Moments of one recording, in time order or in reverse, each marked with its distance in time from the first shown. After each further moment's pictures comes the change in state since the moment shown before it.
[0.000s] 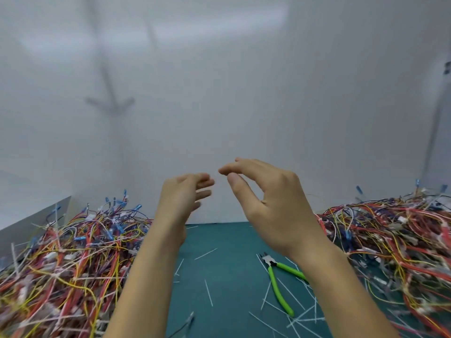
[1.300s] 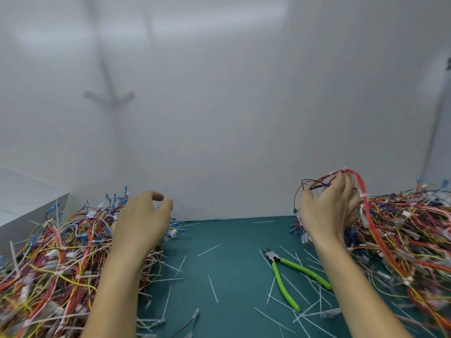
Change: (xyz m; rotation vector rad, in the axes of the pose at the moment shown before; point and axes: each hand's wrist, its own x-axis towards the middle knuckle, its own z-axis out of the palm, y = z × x) left_hand -0.006 -0.022 -0.065 0.837 0.186 0.060; right_hand -0.022 0.125 0.004 -0.412 0.479 0.785
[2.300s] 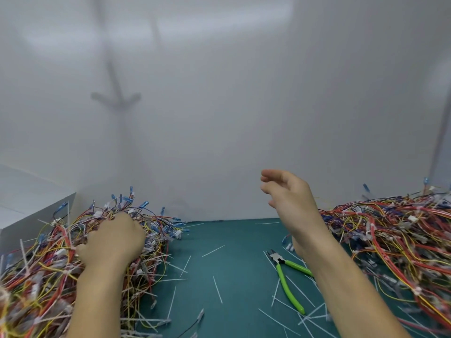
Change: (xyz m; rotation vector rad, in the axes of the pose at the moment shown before) left_hand 0.013 -0.044 -0.013 0.486 -0.083 -0.243; right_hand -0.047 -0.081 -0.032 0.581 -0.613 0.052
